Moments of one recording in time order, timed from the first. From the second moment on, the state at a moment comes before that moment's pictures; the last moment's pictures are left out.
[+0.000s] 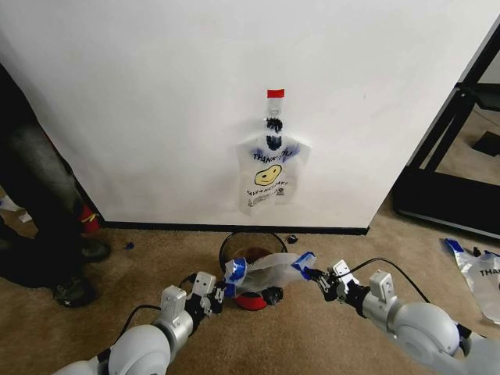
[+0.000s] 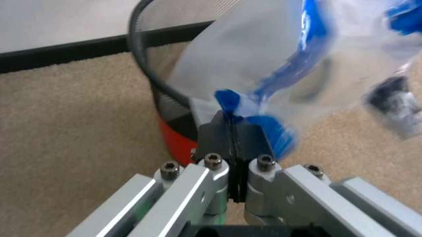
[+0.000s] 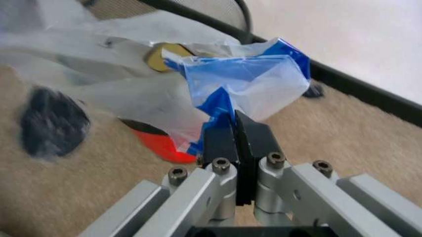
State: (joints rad) left arm 1.22 -0.63 0.12 -2.21 -0.92 0.32 -0.43; right arm -1.27 0.47 0.08 2.08 0.87 -0.32 0.06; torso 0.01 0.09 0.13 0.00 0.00
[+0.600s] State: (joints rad) left arm 1.25 -0.67 0.14 -2.26 -0.94 0.42 -0.53; right arm -1.26 0.46 0.08 2.11 0.89 -0.38 0.11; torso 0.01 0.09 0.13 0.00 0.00
